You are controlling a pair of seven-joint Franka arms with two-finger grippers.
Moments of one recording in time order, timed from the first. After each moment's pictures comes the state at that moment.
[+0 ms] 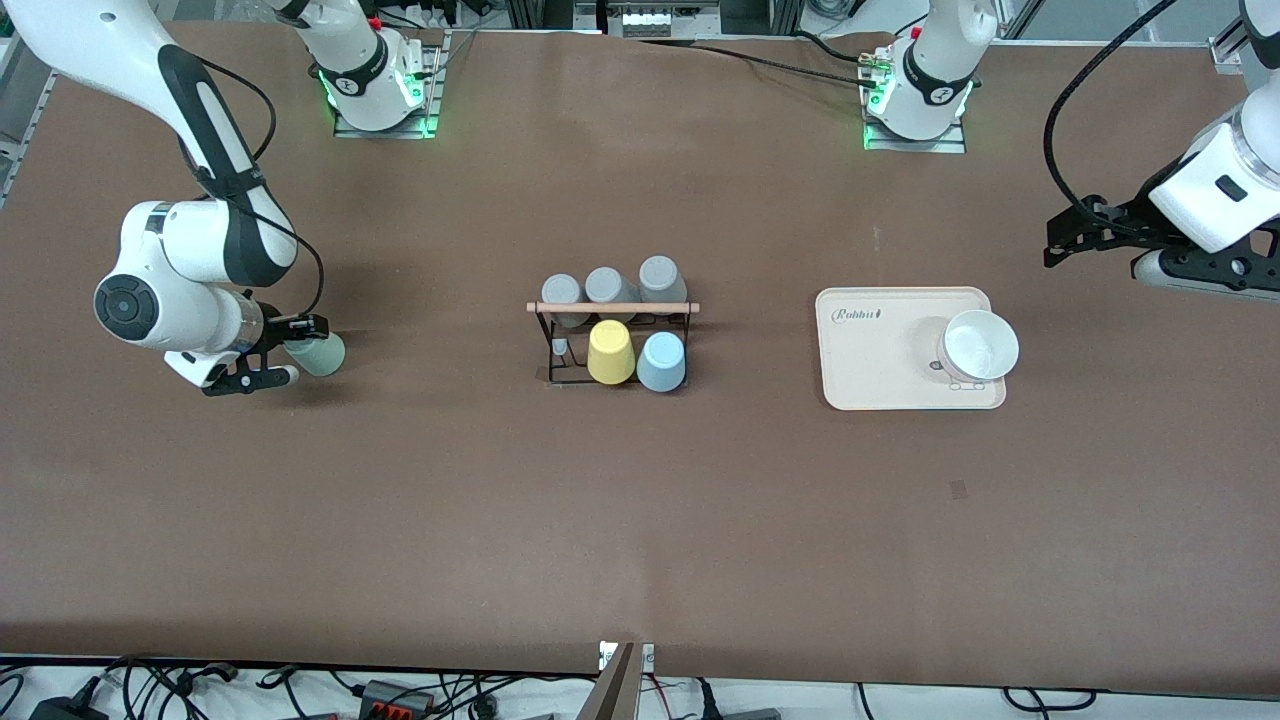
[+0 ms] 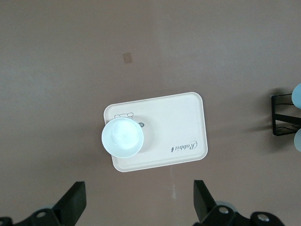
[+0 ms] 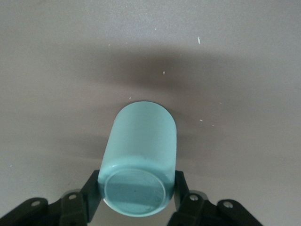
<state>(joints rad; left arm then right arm) -0.08 0.02 0.03 -1.62 -0.04 1.61 0.06 -0.10 0.38 0.06 -2.07 -0.06 2.19 -0.15</state>
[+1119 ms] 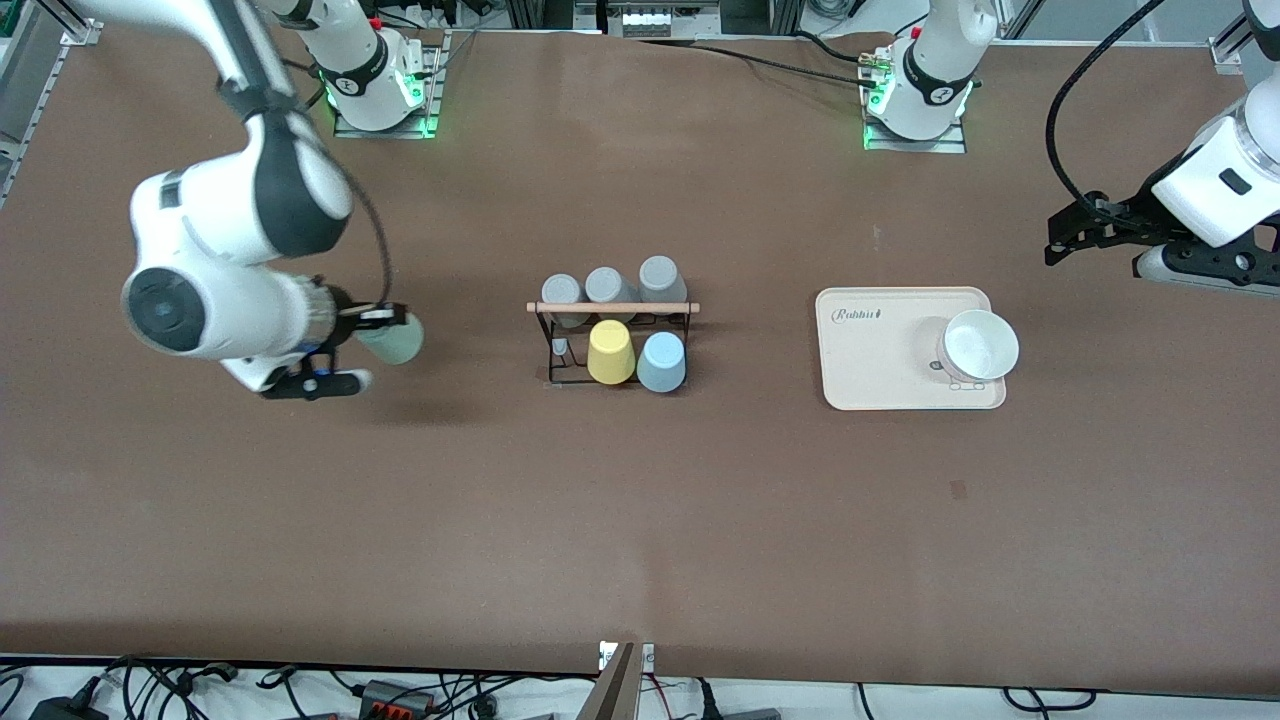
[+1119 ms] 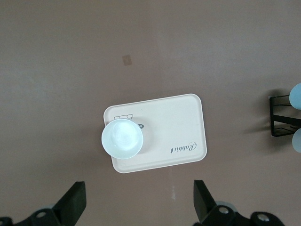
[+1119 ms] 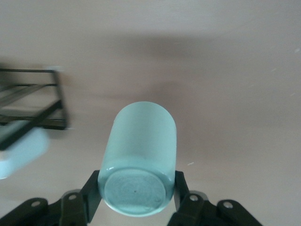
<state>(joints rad) -0.08 0.01 0.02 -1.62 -0.04 1.61 0.06 0.23 0.38 0.09 -1.56 0.11 1.64 0.28</state>
